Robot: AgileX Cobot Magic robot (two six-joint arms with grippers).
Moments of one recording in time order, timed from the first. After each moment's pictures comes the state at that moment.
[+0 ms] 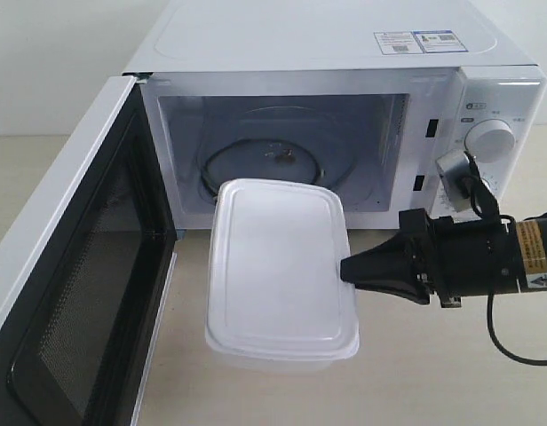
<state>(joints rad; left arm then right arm) -0.06 0.00 0.00 -0.17 0.29 0.02 -0.04 1.78 -0.62 -1.47 -1.09 1.75</state>
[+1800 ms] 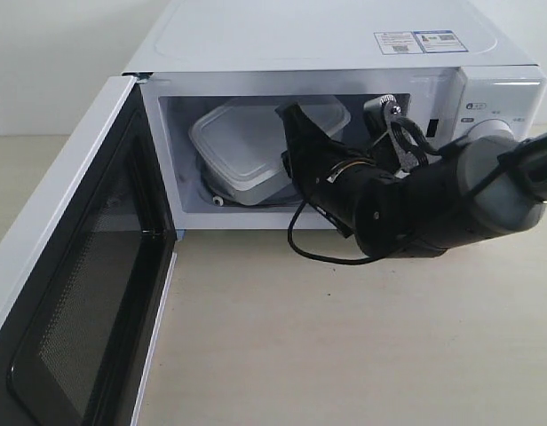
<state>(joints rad) -0.06 0.00 0.00 -0.17 0.29 0.02 0.55 1.94 -0.98 0.48 -0.57 0.91</state>
